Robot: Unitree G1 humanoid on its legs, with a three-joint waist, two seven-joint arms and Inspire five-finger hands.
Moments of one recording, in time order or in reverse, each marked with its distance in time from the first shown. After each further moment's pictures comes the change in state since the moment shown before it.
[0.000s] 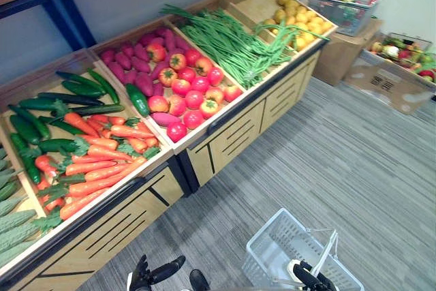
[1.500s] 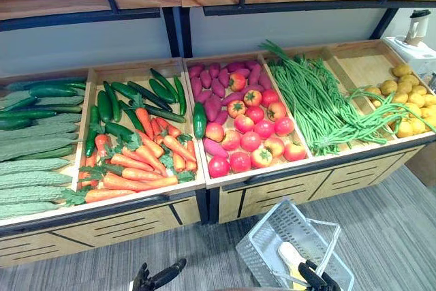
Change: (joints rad) left arm -0.029 -0.070 0.162 0.054 0.038 -0.004 0.007; right arm 0.058 0.028 -0.038 -0.078 0.041 -0.008 0.004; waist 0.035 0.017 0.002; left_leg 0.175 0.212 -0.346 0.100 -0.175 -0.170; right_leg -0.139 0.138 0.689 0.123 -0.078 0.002
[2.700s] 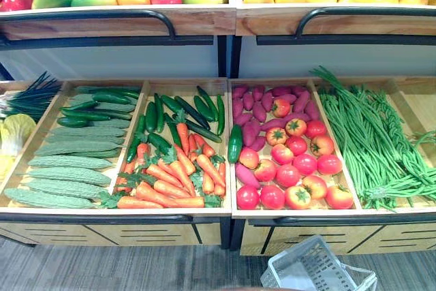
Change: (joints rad) left arm 0.056 -0.042 0.638 0.034 -0.322 -0.033 0.189; right arm 0.073 -0.058 0.001 0.104 0.029 0.003 -0.014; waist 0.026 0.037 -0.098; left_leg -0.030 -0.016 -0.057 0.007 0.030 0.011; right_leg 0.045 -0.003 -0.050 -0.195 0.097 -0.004
